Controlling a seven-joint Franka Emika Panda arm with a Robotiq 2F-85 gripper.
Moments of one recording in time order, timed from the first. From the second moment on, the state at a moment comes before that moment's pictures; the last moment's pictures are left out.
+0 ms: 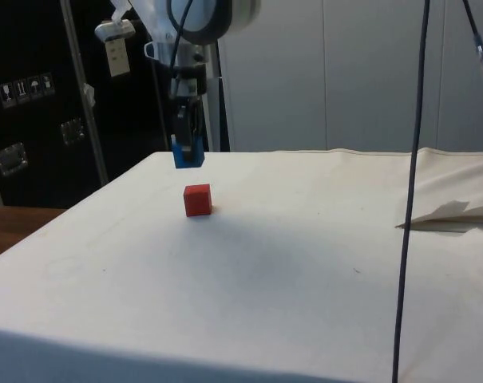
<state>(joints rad) 0.07 0.38 -0.18 -2.01 0.03 2.49 -0.33</state>
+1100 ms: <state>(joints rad) 0.05 0.49 -0.19 -1.96 0.17 2.52 -0.44</state>
